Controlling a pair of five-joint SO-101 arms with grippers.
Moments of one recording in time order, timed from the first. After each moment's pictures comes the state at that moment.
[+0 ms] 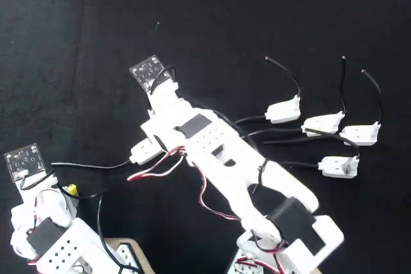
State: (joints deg) left arm -54.6 -104.1 95.7 73.0 -26.3; right arm -38.2 -7.6 37.7 34.3 -1.4
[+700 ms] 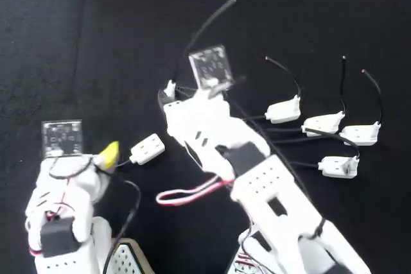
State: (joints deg) left arm -11.0 -104.3 78.9 70.5 -8.0; right arm -33.5 -44.0 57.6 21.4 -15.0
